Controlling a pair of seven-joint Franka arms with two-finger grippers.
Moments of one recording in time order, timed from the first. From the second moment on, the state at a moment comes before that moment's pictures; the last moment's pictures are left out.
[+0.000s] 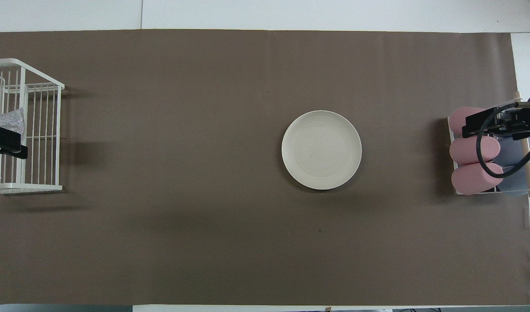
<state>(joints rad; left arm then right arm) -0.03 -0.04 0.01 -1.55 -0.01 1.40 -0.07 0.05 -0.01 -0.06 -1.61 0.02 1.56 0.05</state>
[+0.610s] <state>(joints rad) -0.03 -0.04 0.02 -1.63 -0.05 1.55 -0.10 0.05 -0.01 -0.06 -1.61 0.02 1.56 0.05</state>
